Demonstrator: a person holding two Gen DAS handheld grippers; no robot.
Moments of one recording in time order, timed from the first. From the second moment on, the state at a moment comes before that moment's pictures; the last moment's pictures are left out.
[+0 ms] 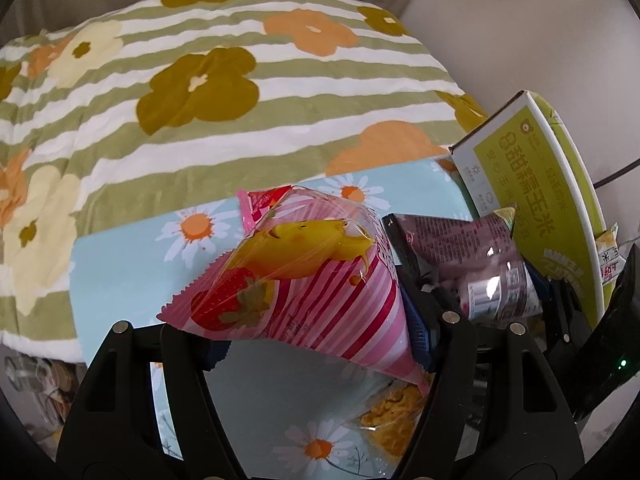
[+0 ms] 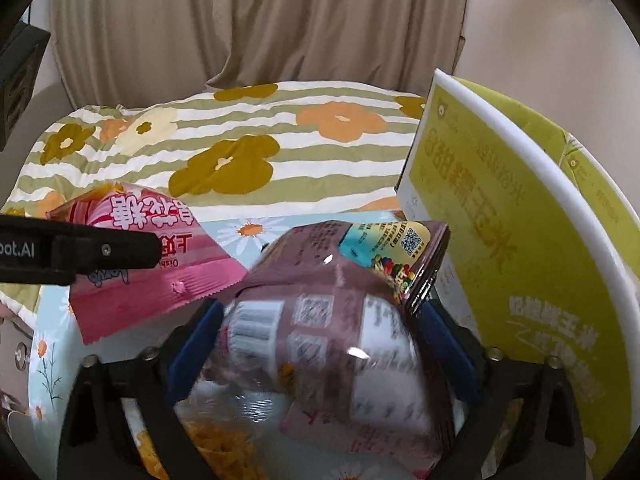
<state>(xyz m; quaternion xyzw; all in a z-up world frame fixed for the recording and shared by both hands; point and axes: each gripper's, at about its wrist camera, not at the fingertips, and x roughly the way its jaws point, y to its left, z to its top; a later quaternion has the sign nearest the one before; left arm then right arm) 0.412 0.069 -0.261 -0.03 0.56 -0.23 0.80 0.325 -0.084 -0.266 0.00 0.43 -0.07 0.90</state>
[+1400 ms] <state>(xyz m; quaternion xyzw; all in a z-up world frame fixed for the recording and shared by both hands) 0.314 -0.077 -0.077 -0.06 0.42 -0.21 0.88 0.239 -0.294 -0.068 0.08 0.33 0.00 0.94</state>
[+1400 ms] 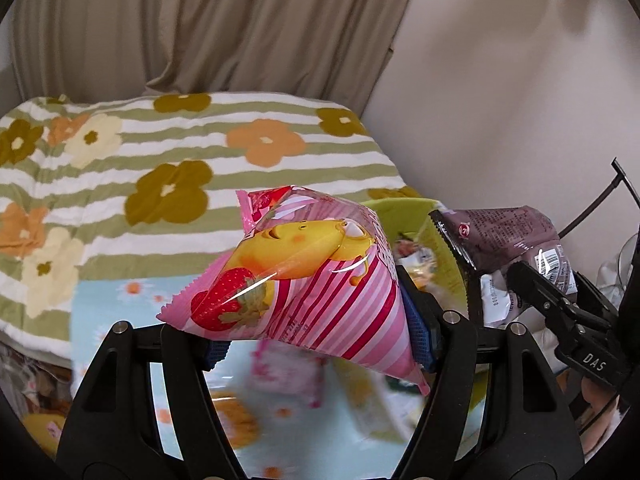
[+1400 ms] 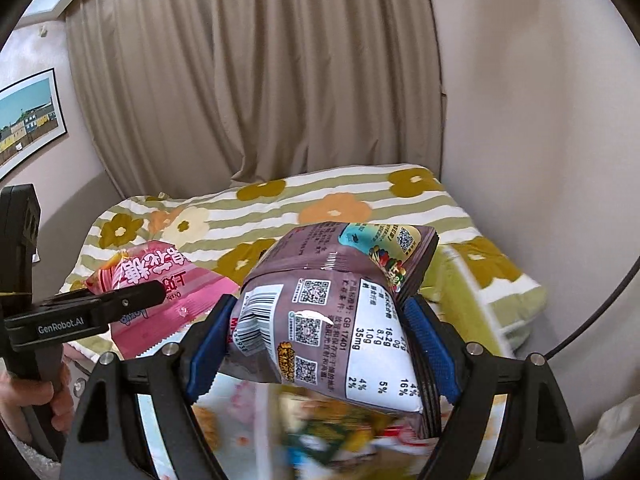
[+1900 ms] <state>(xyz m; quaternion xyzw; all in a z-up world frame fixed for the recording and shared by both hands) 0.330 -0.206 -0.135 -0.02 0.47 -0.17 0.87 0.252 -0.382 -0.095 0.12 0.36 0.05 0.92</state>
